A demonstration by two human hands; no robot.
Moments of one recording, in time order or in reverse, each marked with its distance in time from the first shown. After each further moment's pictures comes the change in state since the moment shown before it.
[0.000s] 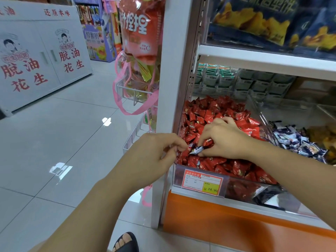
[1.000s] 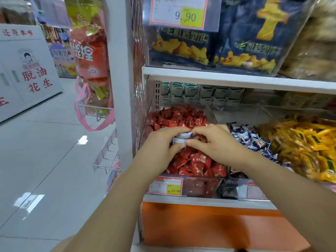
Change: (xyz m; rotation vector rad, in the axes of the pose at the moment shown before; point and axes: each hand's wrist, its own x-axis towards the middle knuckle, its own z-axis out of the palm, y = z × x) left_hand 0.057 0.043 0.055 -0.071 0.025 0.130; right_hand -0.072 0.012 -0.027 0.338 0.345 0.196
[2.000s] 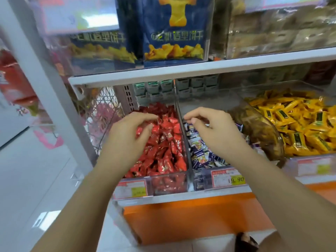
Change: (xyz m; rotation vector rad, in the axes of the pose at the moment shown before) left_hand 0.029 0.043 0.017 0.236 0.142 0.079; right_hand -0.050 0.045 -0.042 0.386 0.318 0.209
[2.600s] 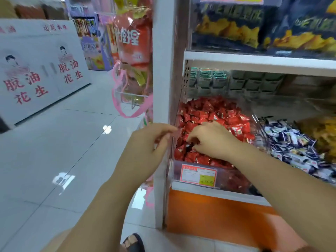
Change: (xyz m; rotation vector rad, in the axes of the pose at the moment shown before) left_hand -0.089 -0.080 -0.067 -0.147 0.109 -0.185; right_hand 0.035 -0.052 0.145 -0.730 -0.582 -0.332
